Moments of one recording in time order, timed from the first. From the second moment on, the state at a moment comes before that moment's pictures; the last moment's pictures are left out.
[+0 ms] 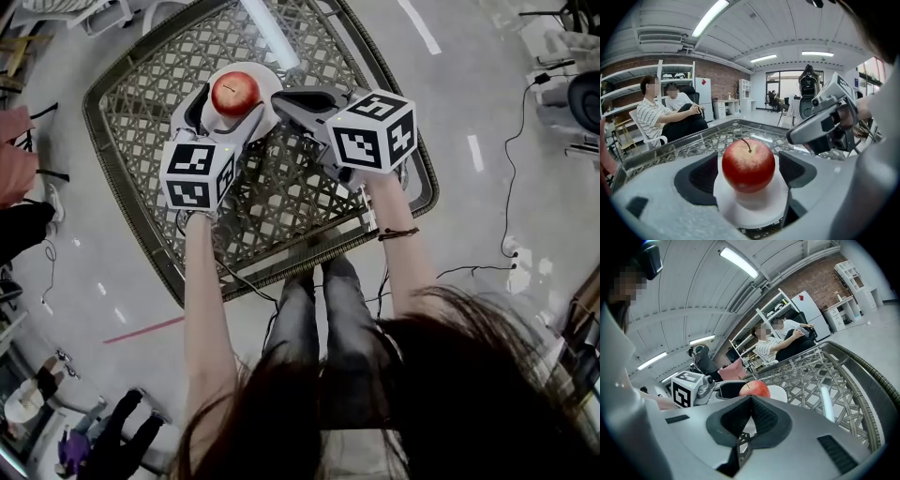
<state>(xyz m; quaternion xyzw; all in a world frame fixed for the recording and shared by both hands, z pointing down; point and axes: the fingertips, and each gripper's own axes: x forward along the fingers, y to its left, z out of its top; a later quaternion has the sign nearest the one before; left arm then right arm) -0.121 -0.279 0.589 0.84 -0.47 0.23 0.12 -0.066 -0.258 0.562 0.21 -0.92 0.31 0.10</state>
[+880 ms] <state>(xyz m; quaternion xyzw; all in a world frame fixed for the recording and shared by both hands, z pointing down) -0.111 -0.296 0.593 0.84 -0.47 0.25 0.10 -0.063 -0.259 0.568 0.21 -0.92 0.31 0.09</state>
